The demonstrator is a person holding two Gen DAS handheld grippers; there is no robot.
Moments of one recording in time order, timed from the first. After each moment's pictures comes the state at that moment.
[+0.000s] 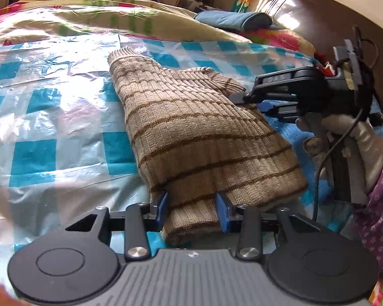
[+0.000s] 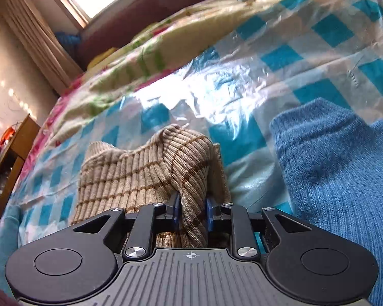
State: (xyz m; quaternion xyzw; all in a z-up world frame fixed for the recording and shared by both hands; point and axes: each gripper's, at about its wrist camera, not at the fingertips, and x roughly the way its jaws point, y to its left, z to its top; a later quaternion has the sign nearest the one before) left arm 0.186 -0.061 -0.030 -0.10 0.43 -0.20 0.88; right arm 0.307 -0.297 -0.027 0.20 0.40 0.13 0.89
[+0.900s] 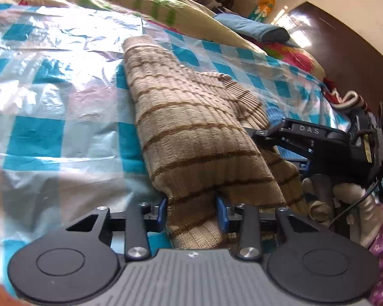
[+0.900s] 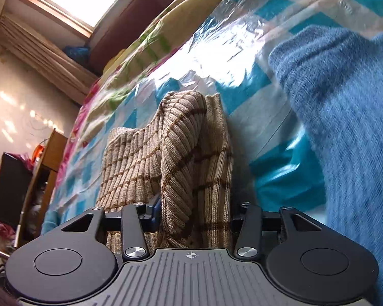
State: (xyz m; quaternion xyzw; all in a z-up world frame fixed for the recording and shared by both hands) left arm 0.203 -0.033 -0.044 -0.18 0.45 -0.19 0.85; right arm 0.284 -0.296 -0.069 0.31 0.44 0.19 0.82
